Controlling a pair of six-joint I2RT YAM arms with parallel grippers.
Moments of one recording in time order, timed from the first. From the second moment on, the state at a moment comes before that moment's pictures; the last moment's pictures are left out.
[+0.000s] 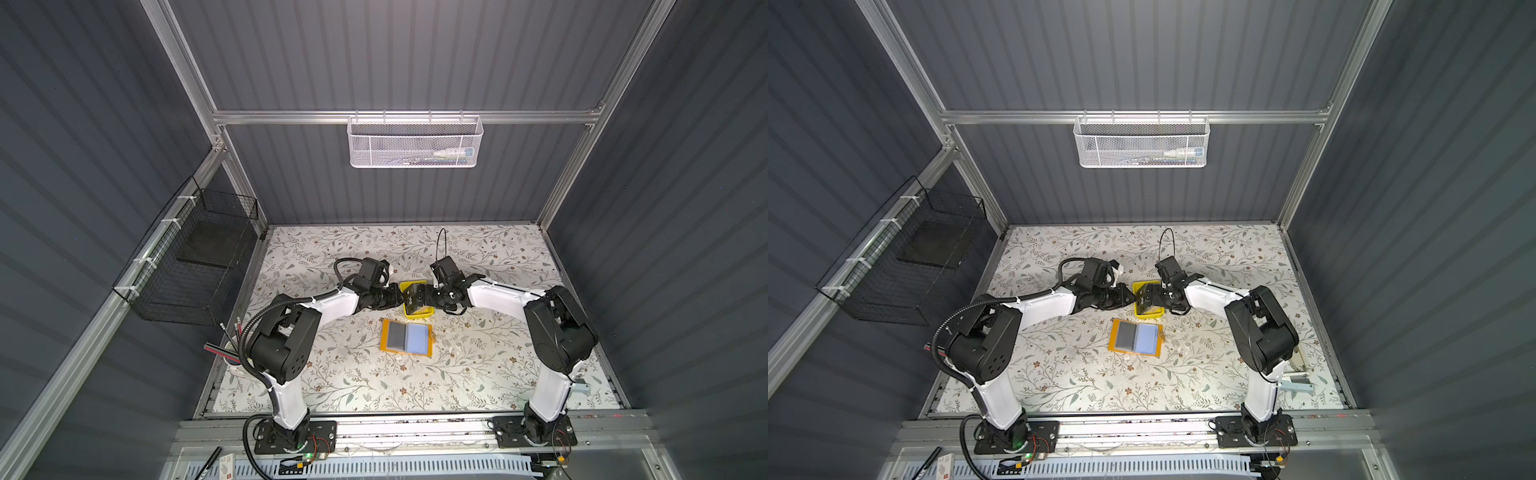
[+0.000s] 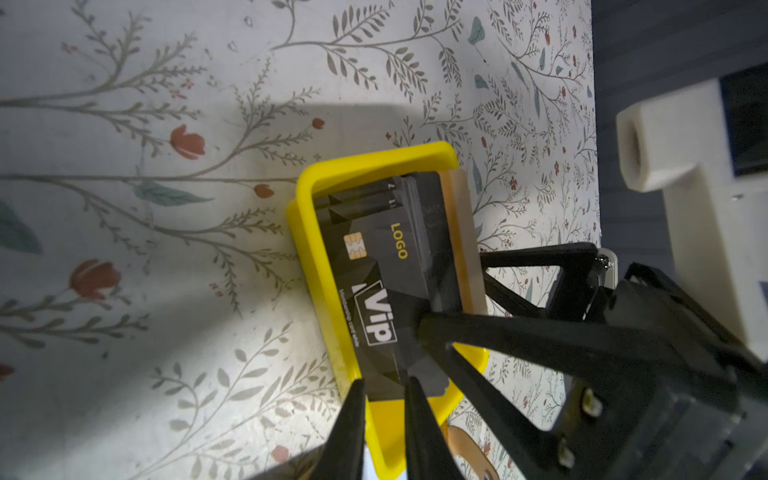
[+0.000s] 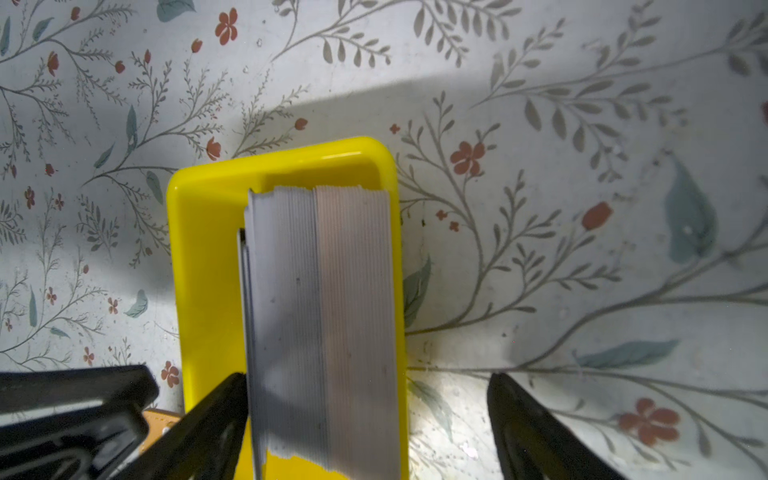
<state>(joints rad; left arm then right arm) -0.55 1.83 1.10 -0.11 0.44 -0.61 0.55 1.86 1.16 -0.33 -0.09 0.58</state>
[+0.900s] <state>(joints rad) -0.61 1.95 1.25 -0.20 0.36 -0.58 0.54 1.83 1.14 -0.32 -0.09 0.57</state>
